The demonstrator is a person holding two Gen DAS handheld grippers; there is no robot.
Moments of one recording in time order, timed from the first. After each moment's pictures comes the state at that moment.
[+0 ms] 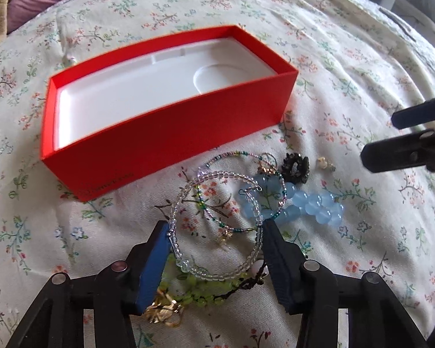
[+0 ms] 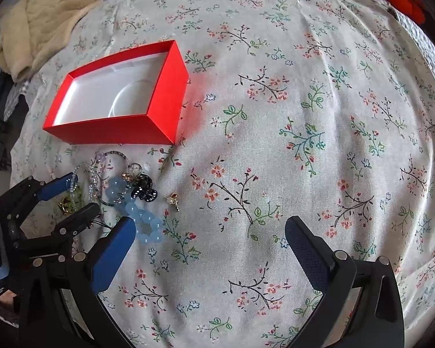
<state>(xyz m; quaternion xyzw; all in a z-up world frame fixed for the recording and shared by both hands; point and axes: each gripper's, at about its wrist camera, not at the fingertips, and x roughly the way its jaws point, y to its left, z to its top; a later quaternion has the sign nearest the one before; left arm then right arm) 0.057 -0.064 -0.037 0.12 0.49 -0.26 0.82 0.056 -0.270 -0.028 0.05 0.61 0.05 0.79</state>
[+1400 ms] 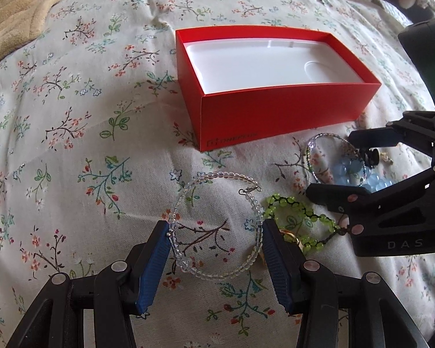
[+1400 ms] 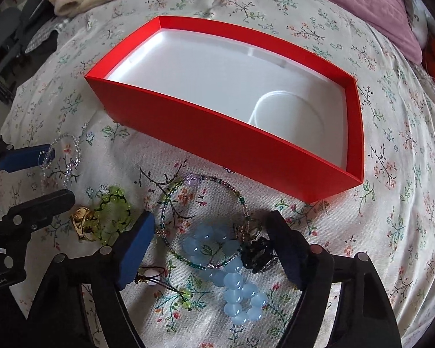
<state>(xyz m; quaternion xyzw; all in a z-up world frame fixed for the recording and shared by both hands) 0.067 0.009 -0.033 0.08 0.52 -0.18 0.83 0.097 -0.137 -0.069 -0.10 0.57 0.13 0.80</state>
